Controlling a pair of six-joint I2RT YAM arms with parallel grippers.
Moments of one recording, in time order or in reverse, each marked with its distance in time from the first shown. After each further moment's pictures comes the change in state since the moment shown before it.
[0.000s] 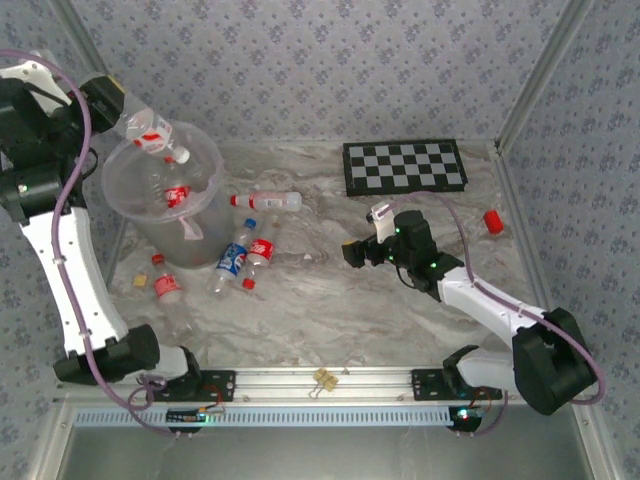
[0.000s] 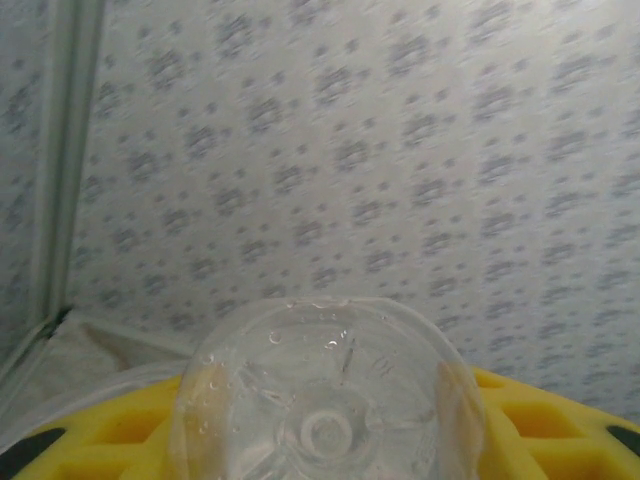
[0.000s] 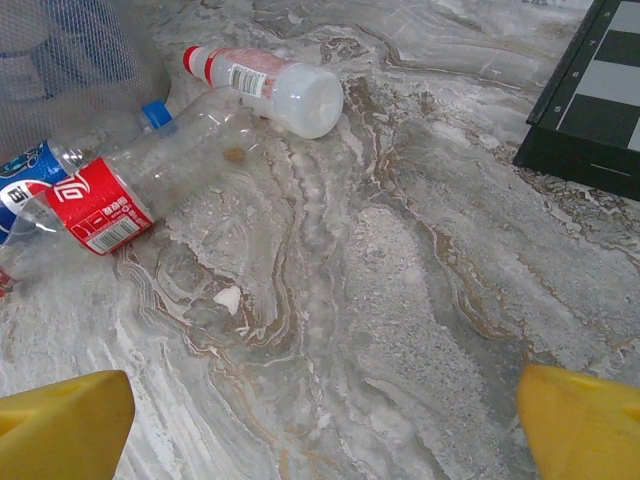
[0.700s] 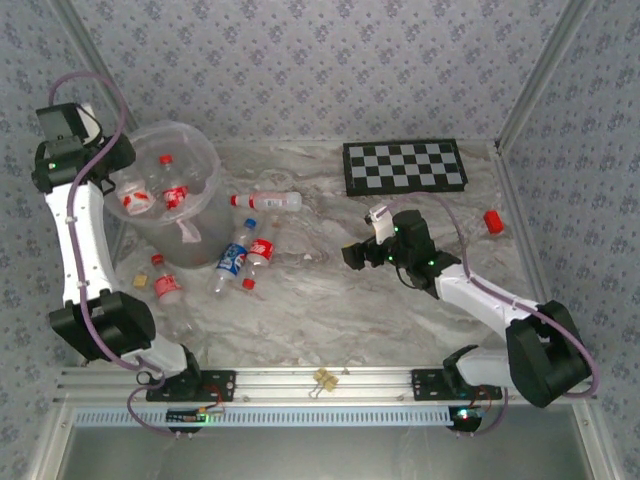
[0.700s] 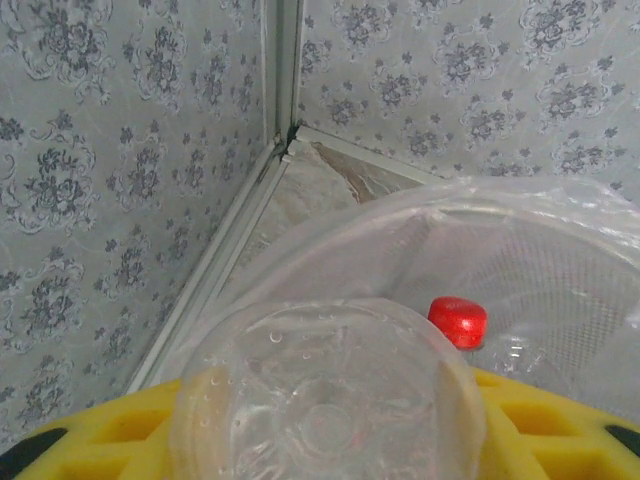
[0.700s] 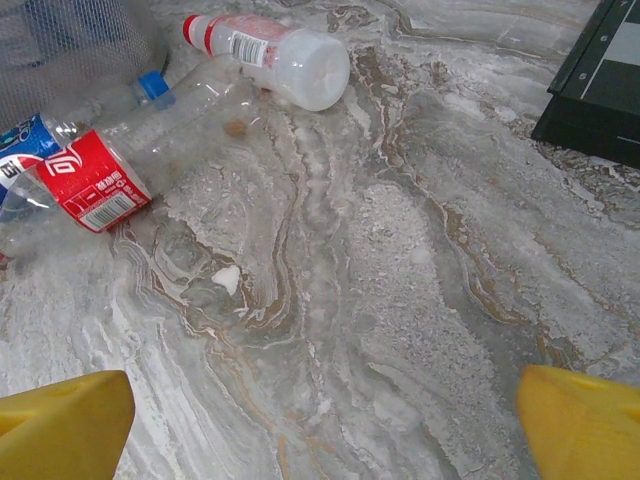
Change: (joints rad) left arm -0.003 0.096 -0.257 -0.098 -0.330 0.279; right arm -0.013 0.043 0.000 0.000 -0.038 -0.015
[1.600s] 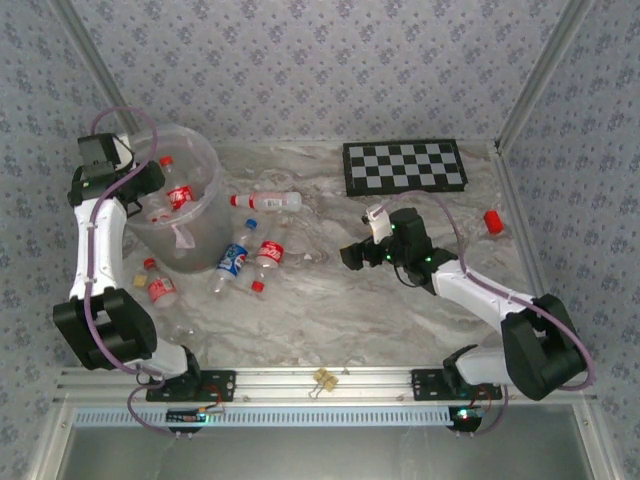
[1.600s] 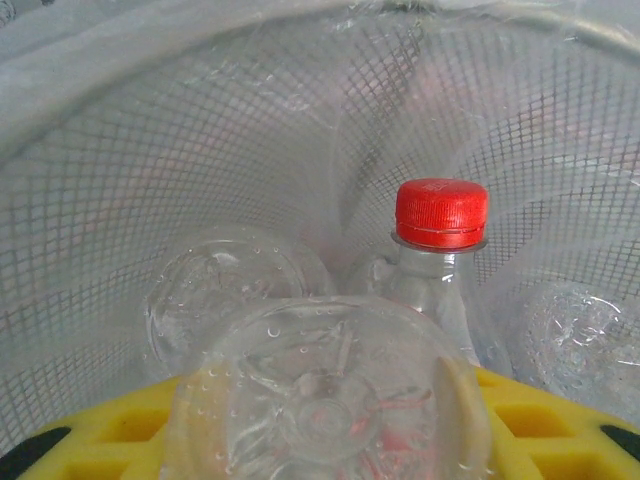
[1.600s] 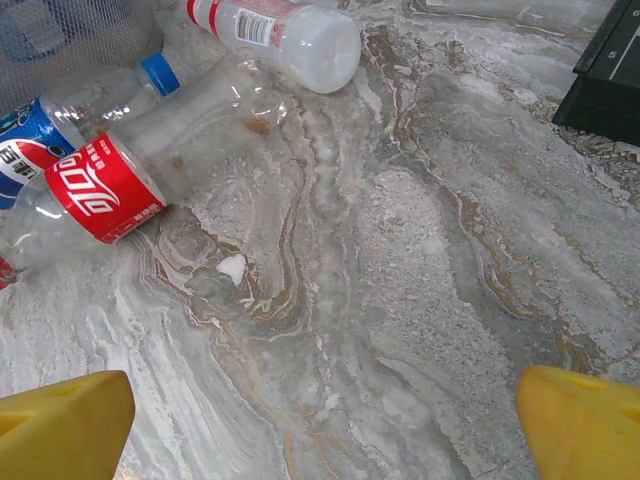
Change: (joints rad) left arm -0.063 -0.048 -0.311 0.145 0.061 -0.018; right arm 0.000 0.039 0.027 -0.026 -0.022 -0.007
